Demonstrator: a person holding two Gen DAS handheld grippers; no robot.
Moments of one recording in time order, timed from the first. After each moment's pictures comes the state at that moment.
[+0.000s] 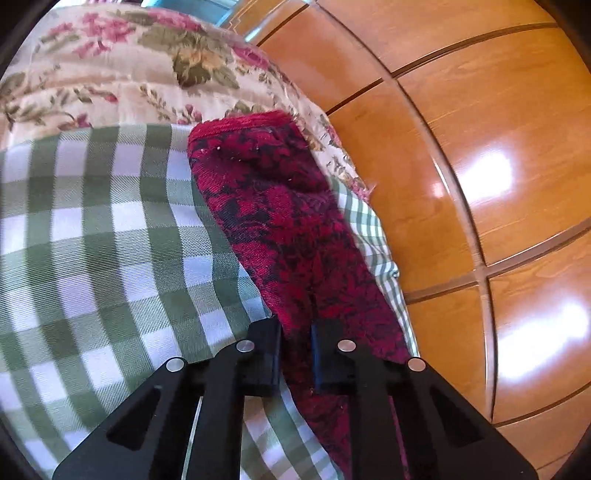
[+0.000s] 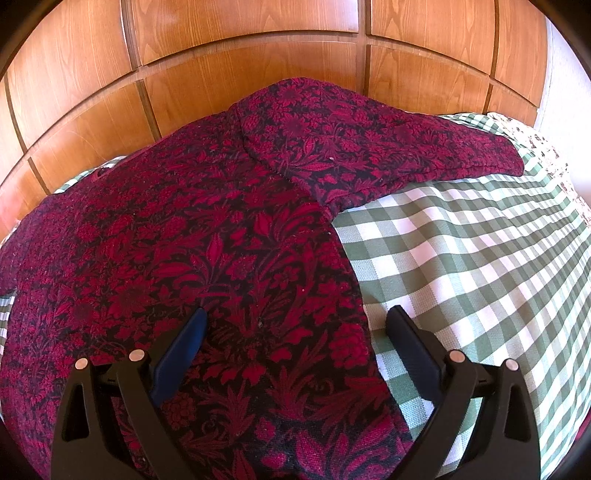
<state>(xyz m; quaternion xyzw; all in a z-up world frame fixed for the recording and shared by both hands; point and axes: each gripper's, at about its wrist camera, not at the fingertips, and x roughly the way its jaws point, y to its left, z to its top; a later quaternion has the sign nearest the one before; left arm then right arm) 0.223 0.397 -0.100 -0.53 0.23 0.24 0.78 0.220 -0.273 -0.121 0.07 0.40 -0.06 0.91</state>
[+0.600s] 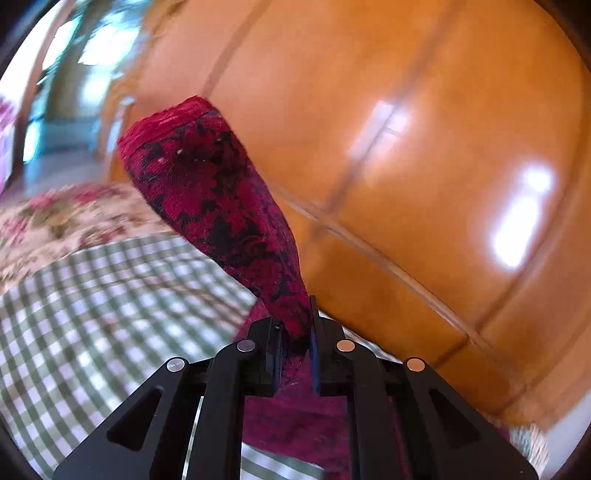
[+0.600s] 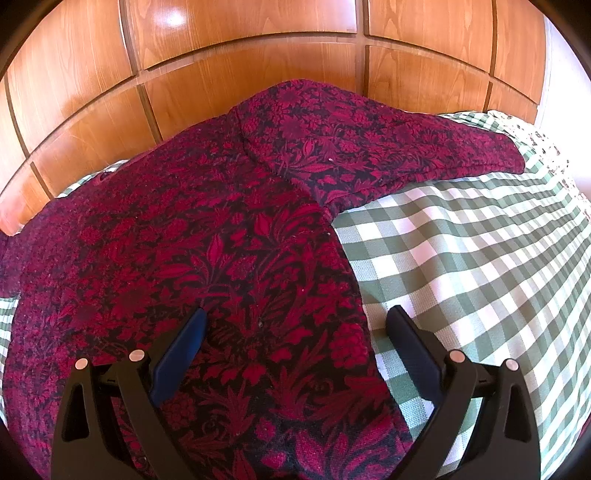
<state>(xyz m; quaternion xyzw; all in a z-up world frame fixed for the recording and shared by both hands) 0.245 0.220 0.039 -0.27 0.19 0.13 0.94 0.221 -0.272 -0.120 0.08 0.39 -0.05 0.91</state>
